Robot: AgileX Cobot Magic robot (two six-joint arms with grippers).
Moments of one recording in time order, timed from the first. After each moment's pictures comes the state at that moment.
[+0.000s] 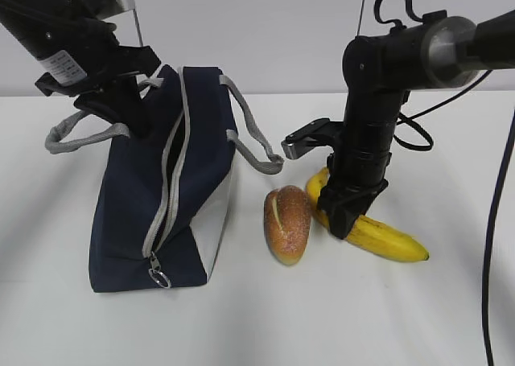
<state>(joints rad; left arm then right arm) -0.26 1.82 -1.59 -0.39 1.22 0.23 0.33 2.20 -1.62 0.07 1.14 -0.57</state>
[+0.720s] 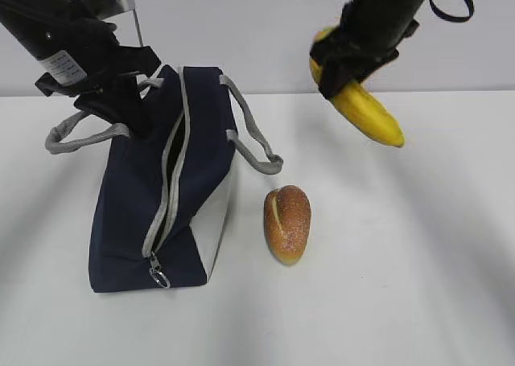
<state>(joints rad) -0.26 1.82 -1.59 -0.39 1.23 0.23 0.27 2.05 -1.94 0.07 1.22 -0.39</state>
